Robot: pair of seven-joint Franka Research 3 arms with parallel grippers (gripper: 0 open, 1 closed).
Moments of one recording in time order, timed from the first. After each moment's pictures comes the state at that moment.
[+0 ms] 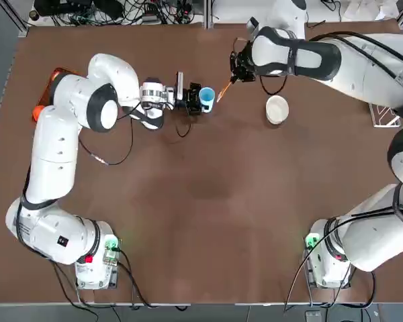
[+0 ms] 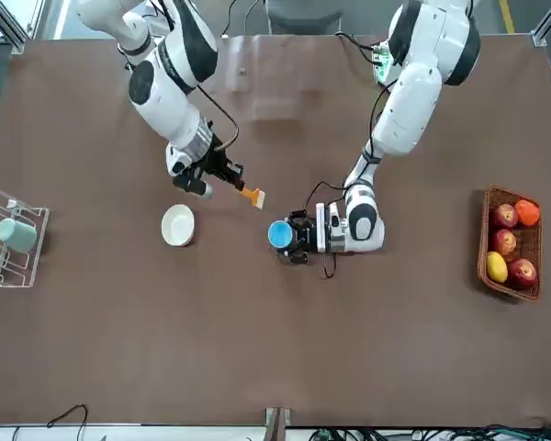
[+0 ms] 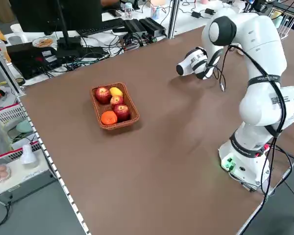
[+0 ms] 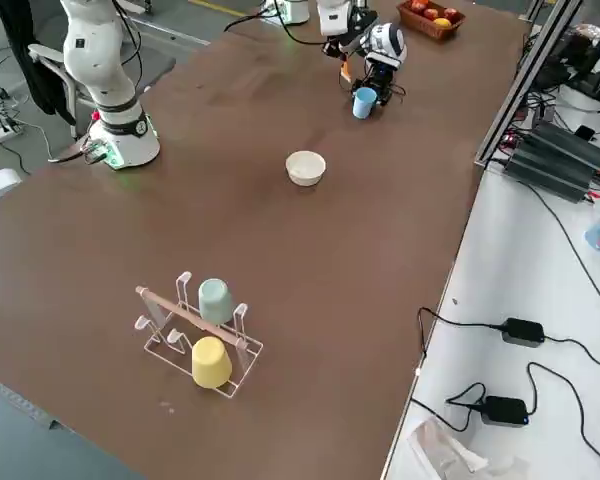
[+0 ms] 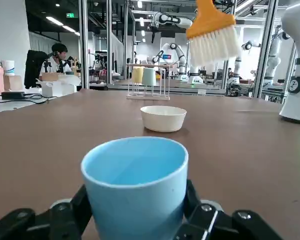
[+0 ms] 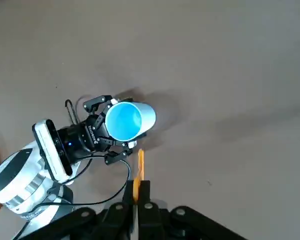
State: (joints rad) left arm -0.39 0.98 -0.10 -1.65 -1.87 1.93 2.64; right arm 0.64 0.11 -0.01 -2.06 0.50 2.45 0.70
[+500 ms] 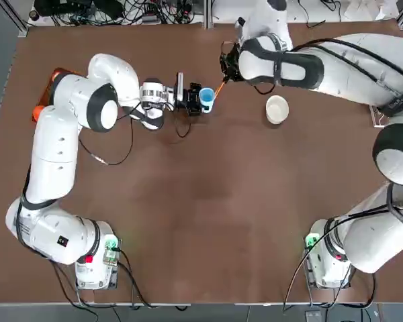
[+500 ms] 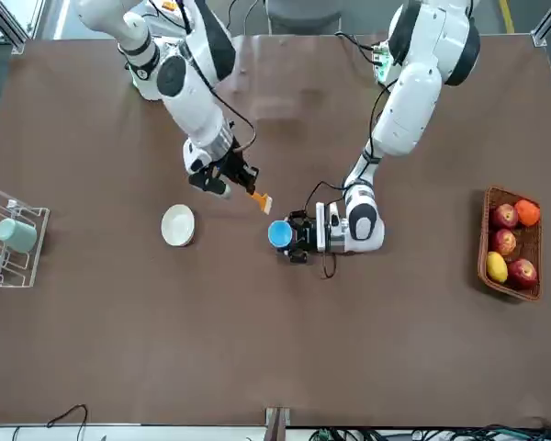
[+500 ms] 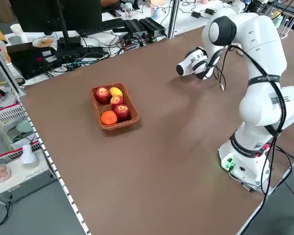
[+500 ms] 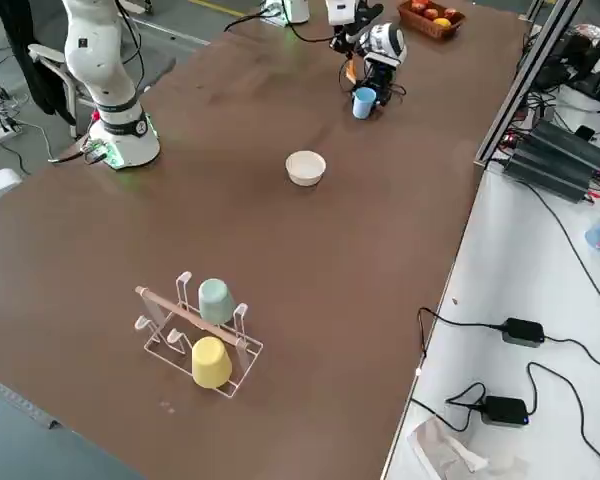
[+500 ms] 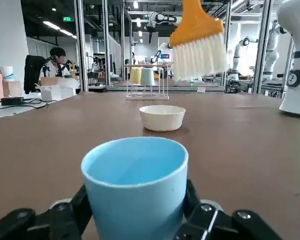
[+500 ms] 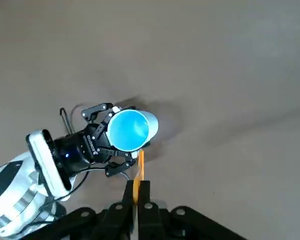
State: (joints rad) left arm -0.39 0.98 -0.10 -1.65 -1.87 1.93 2.69; right arm 0.69 0.20 -0.01 -1.96 0.29 2.46 0.91
